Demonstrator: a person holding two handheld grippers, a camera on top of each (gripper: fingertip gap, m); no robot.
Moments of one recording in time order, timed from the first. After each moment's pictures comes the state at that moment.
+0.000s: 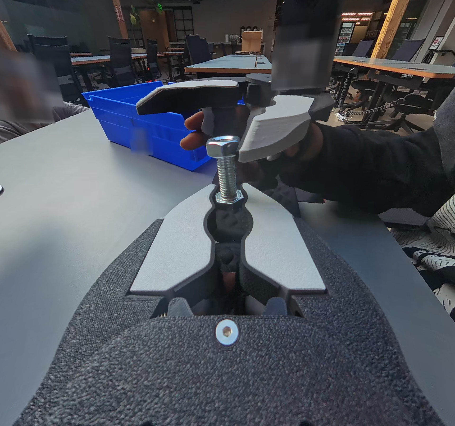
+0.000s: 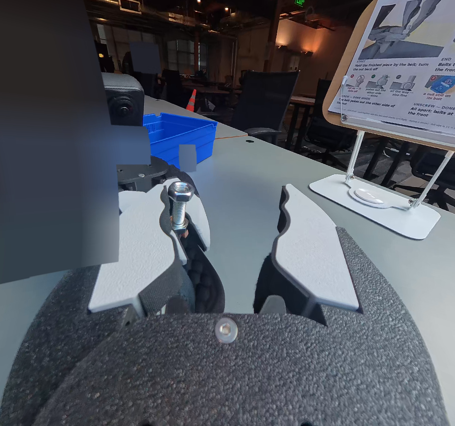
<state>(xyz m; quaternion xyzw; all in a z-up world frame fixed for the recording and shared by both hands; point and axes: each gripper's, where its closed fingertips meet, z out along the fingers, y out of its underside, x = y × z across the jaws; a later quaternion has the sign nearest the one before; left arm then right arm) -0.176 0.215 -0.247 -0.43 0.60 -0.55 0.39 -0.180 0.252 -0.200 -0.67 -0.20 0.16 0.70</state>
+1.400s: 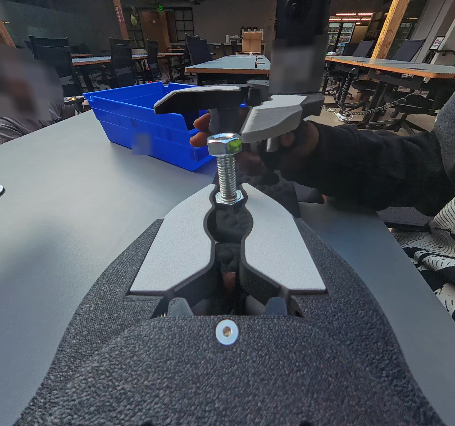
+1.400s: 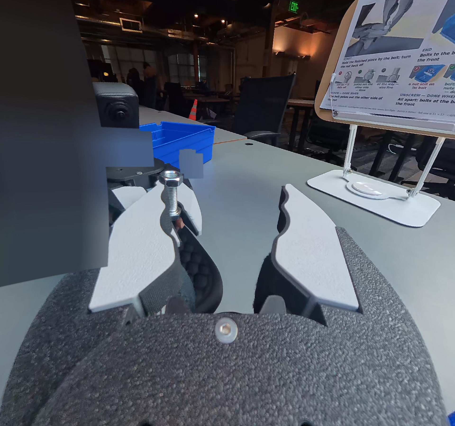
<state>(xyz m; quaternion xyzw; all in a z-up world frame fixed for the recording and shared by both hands) -0.177 0.215 -0.246 -0.43 0.60 -0.55 0.39 -0.161 0.242 -0.201 -0.66 -0.18 0.18 0.70</state>
